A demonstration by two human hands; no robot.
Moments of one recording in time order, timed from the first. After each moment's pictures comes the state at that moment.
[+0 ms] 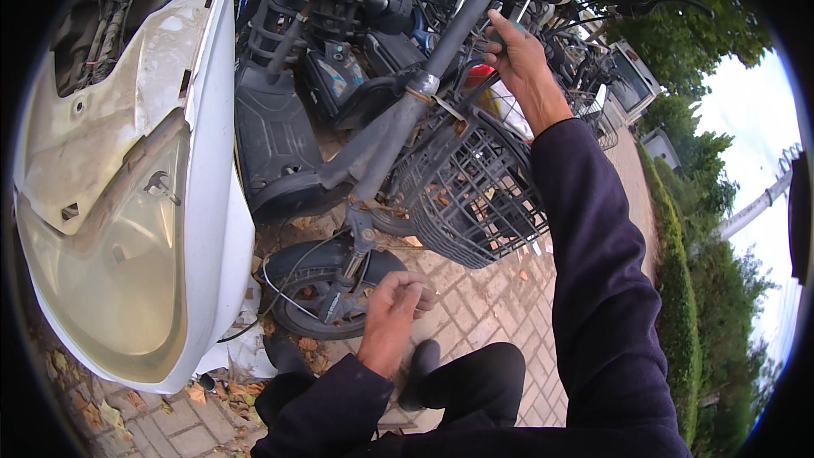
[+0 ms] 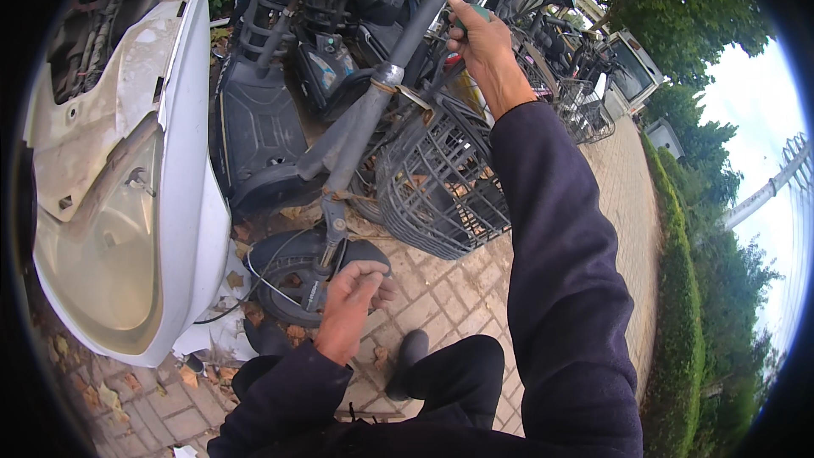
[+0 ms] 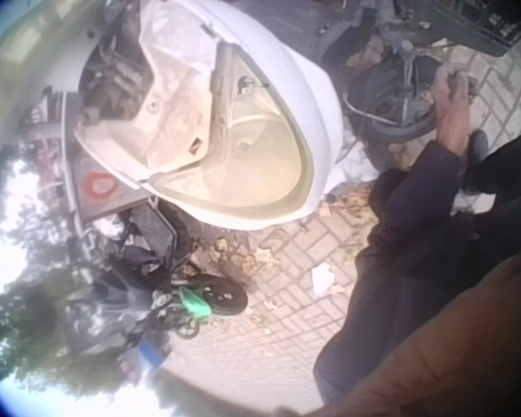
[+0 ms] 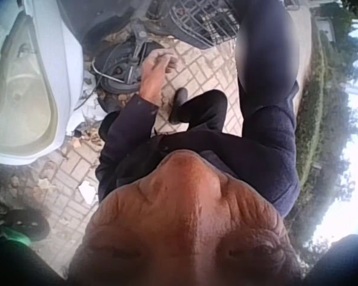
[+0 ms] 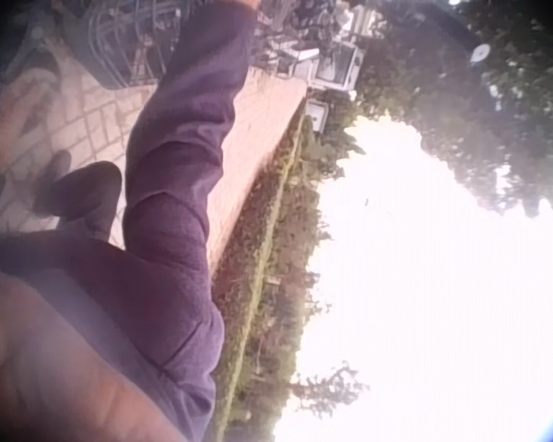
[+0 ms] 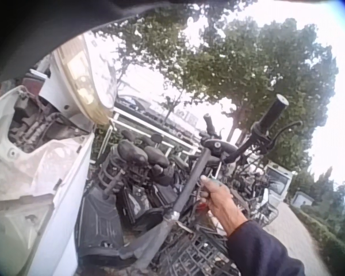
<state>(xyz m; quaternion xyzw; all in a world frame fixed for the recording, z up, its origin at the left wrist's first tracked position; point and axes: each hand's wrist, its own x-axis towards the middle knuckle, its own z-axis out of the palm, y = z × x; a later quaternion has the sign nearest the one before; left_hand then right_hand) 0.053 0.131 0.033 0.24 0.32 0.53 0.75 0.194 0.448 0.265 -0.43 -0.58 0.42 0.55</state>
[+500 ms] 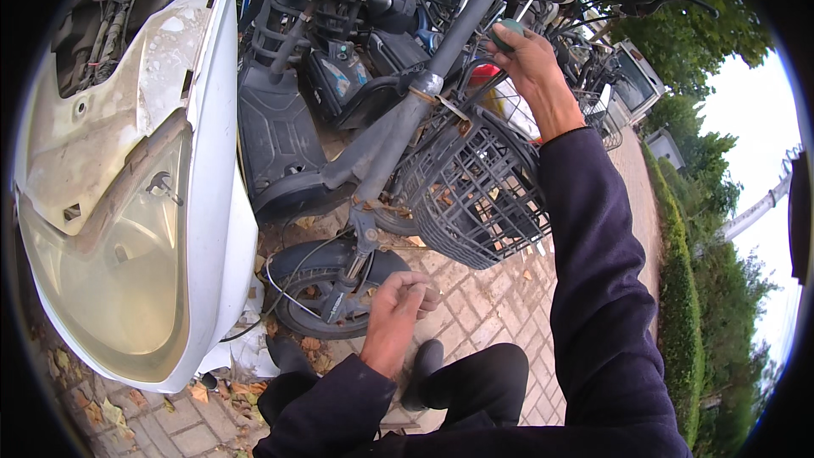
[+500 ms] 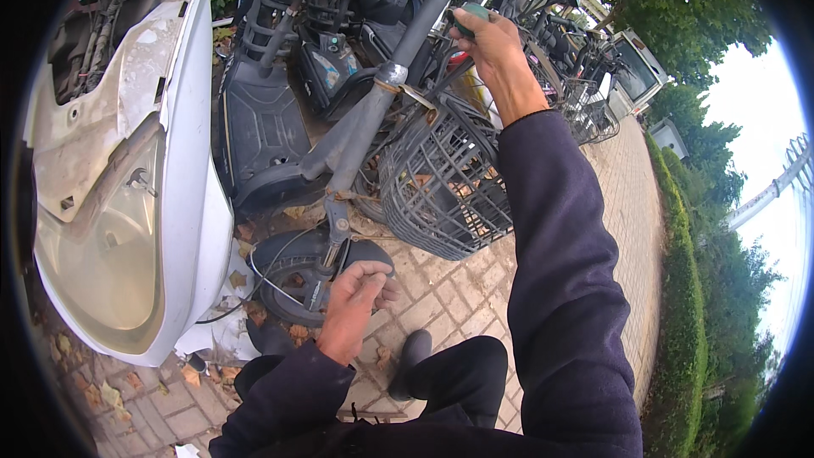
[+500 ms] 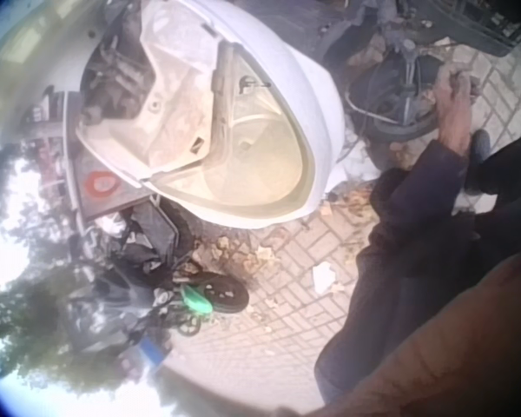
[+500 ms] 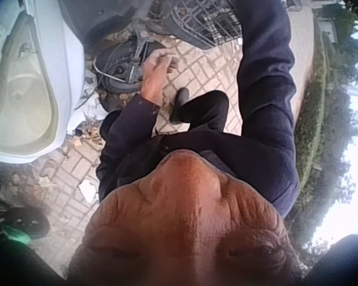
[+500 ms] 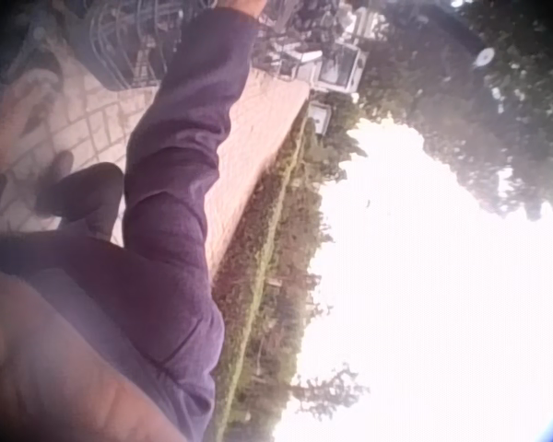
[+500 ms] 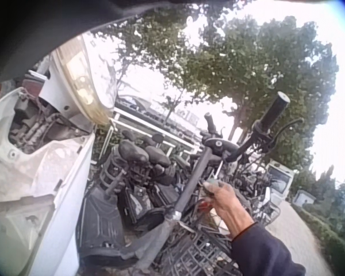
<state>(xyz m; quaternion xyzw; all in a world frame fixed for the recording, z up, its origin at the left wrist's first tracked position) 0.054 0.132 0.032 0.25 0.33 0.52 0.75 0.200 0.445 0.264 -0.43 -0.60 0.41 0.54</state>
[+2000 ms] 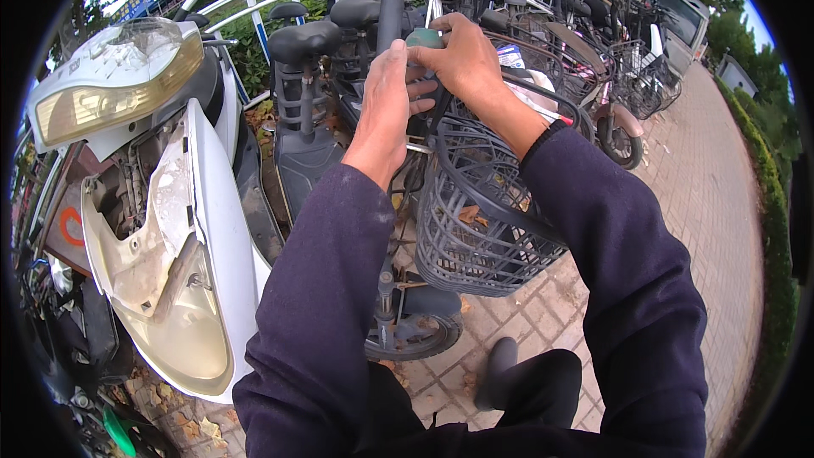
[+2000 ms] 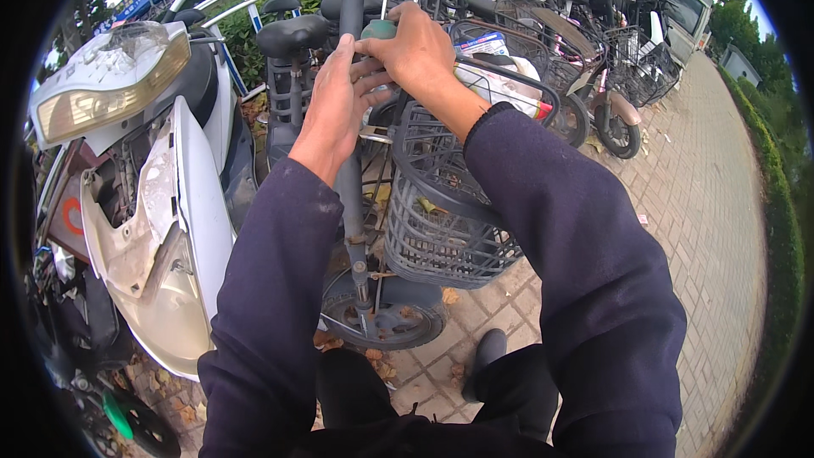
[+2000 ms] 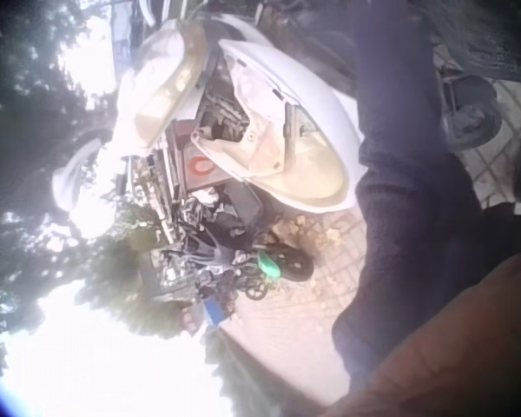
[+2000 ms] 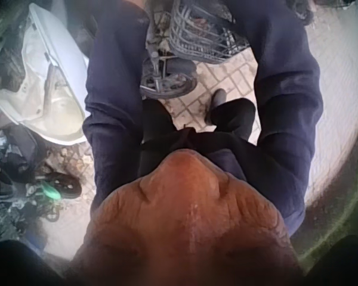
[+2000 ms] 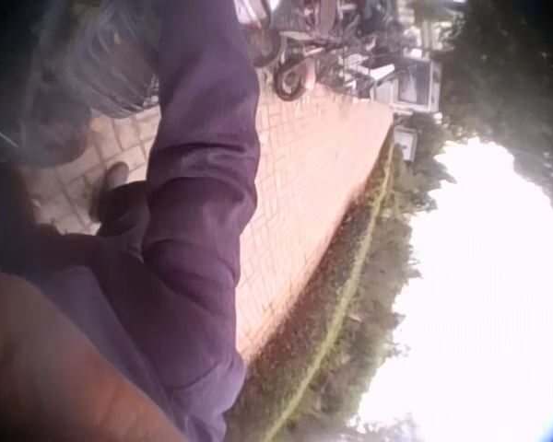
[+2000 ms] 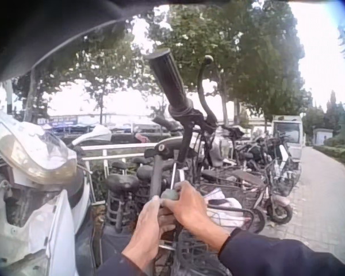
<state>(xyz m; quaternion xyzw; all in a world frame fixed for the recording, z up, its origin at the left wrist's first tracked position) 0.089 0.392 0.234 0.47 0.31 0.62 0.54 0.216 0.435 0.271 -0.53 -0.71 0.07 0.47</state>
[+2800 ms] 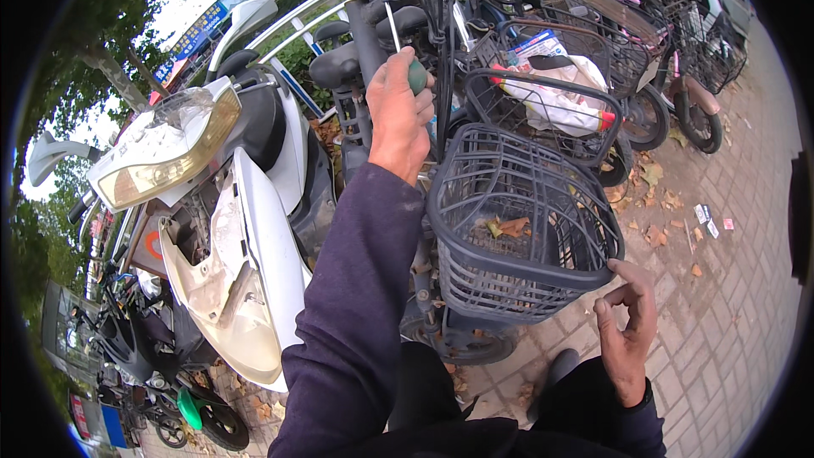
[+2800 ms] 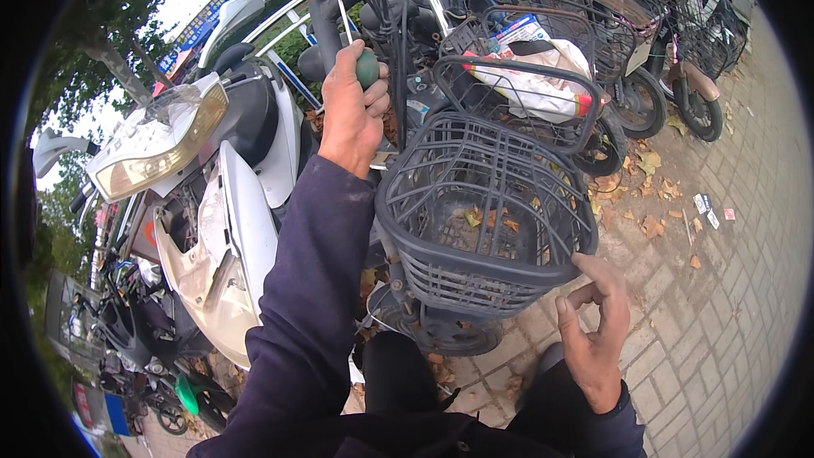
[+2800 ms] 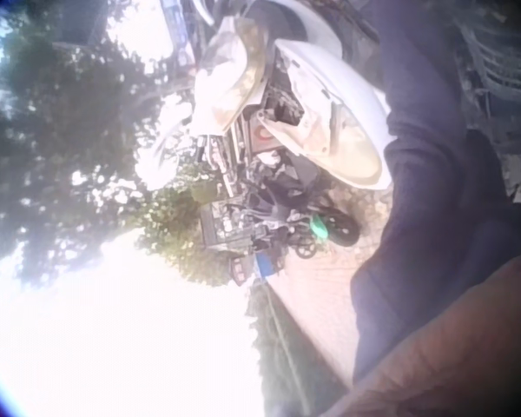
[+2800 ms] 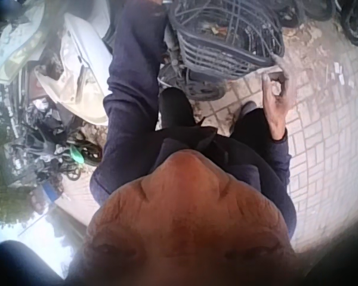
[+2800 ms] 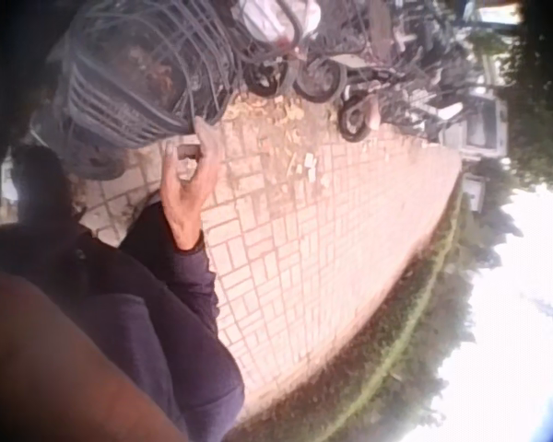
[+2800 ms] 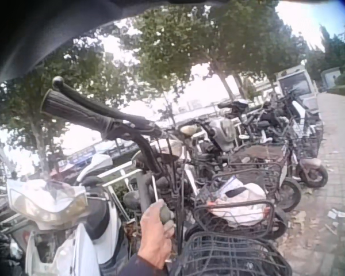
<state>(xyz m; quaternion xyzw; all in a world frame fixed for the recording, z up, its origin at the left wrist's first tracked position) 0.140 0.444 0.251 0.43 0.34 0.66 0.50 0.409 0.195 0.125 -0.51 -0.61 0.21 0.57</state>
